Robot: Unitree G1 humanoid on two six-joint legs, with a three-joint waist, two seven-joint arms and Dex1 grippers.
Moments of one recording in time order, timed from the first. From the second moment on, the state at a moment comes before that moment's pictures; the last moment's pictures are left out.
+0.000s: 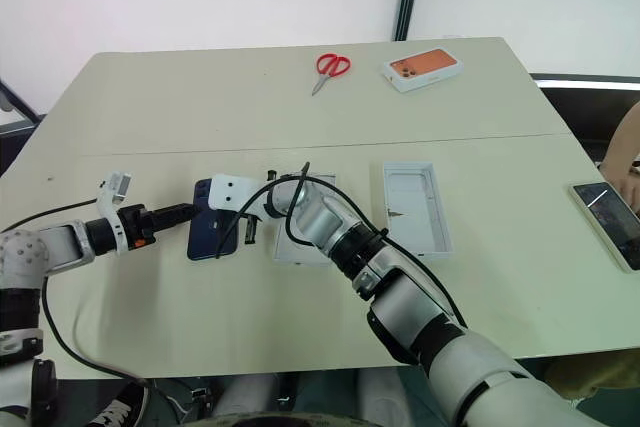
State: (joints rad) left arm -0.35 0.70 0.34 0.21 -0.77 1.19 -0.73; right arm -0.95 0.01 0.58 0.58 -0.28 0.31 0.79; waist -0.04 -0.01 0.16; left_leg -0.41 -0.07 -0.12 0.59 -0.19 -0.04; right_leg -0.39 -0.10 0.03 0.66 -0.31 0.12
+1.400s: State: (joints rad) left arm -0.37 0.56 0.42 0.20 -0.80 1.33 -0.62; right arm -0.90 0.03 0.60 0.55 -0.33 0.32 0.83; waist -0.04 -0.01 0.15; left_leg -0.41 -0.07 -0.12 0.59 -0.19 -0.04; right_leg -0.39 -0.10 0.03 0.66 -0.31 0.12
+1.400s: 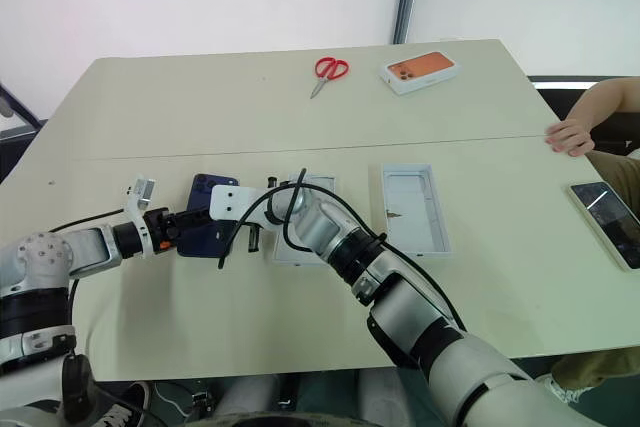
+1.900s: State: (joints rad) left arm -0.35 0.51 0.48 0.16 -0.85 1.36 -0.61; right arm -0.88 0.02 0.55 0.55 -0.29 0.31 0.82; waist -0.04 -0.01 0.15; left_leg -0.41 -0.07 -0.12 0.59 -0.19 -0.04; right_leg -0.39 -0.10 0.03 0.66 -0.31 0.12
